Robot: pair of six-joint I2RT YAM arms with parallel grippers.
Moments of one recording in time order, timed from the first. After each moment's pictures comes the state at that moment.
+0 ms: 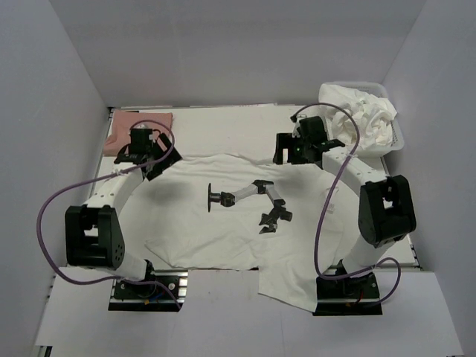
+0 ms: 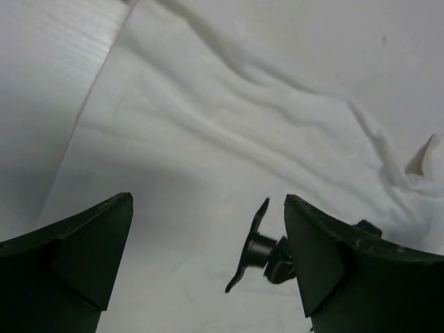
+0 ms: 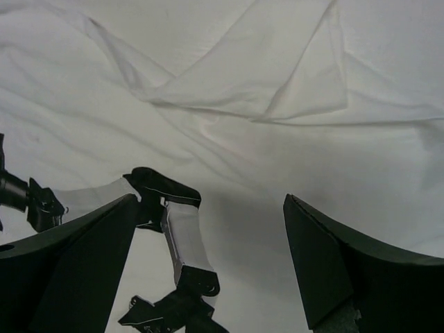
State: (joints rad) left arm -0.06 1.49 1.06 -0.36 0.04 -0.62; right arm 0.34 1.67 1.22 -0.32 -0.14 0.21
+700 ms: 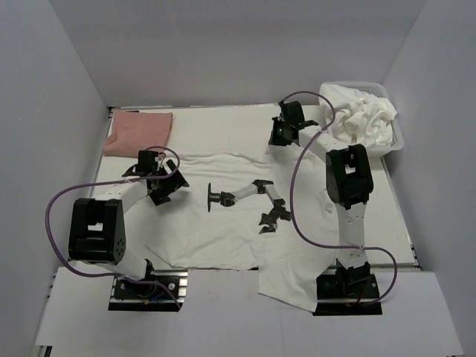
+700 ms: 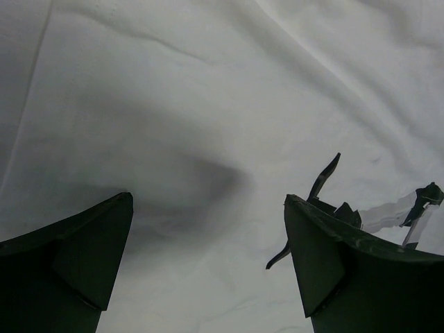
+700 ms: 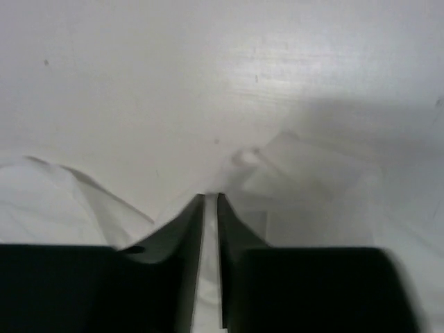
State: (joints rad) left arm -0.06 1.51 0.79 -0.28 0.16 -0.64; right arm 0.34 2.18 1.67 -0.32 -0.13 0.36
